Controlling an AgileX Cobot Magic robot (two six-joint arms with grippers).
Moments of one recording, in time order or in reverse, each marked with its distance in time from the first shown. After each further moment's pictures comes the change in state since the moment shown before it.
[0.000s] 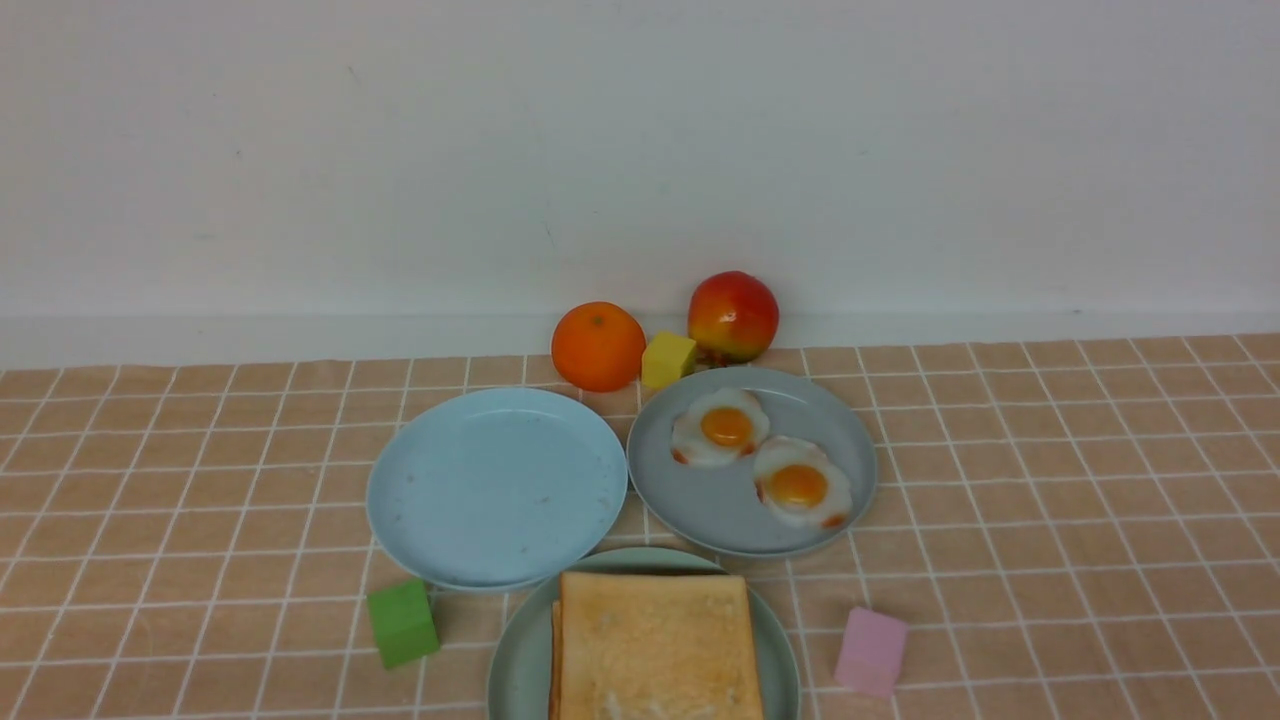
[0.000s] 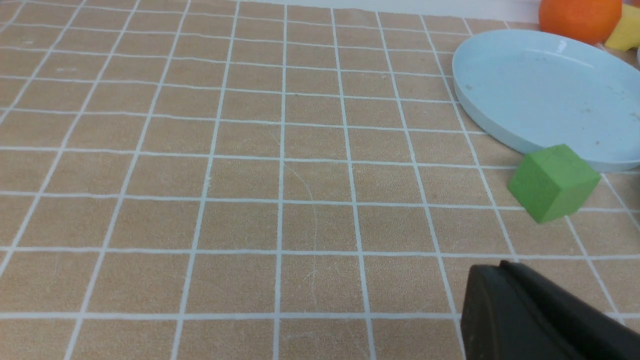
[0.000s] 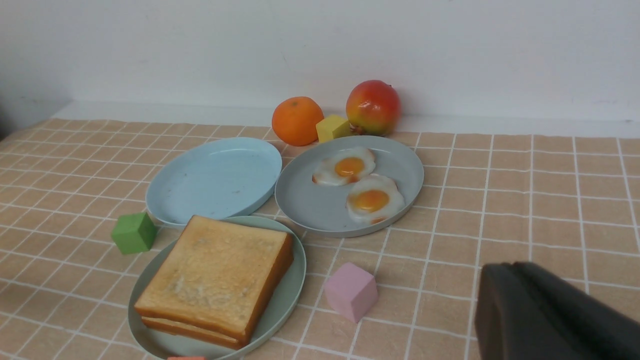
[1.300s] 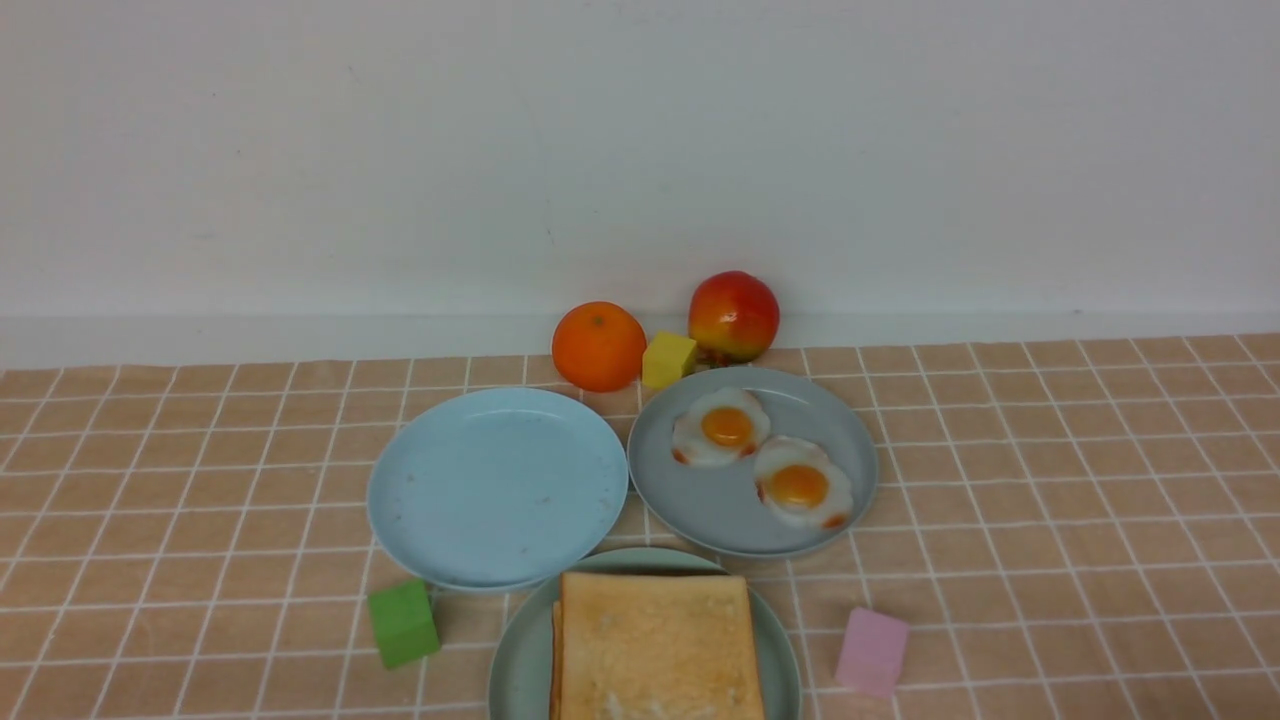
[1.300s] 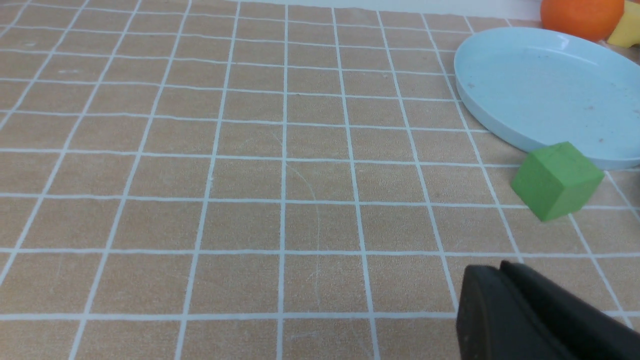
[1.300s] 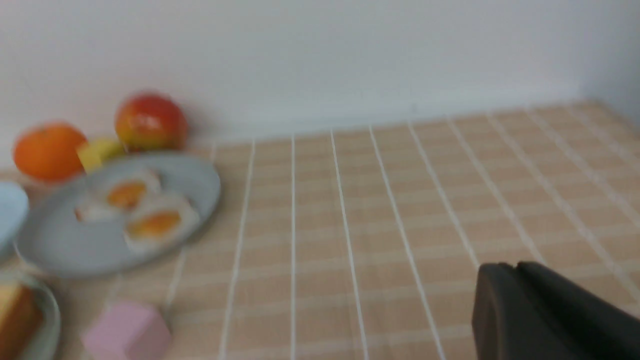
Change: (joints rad) right arm -0.490 -0.036 0.454 -0.051 -0.455 0.000; left arm 0.000 0.000 0.001 0.003 0.000 0.004
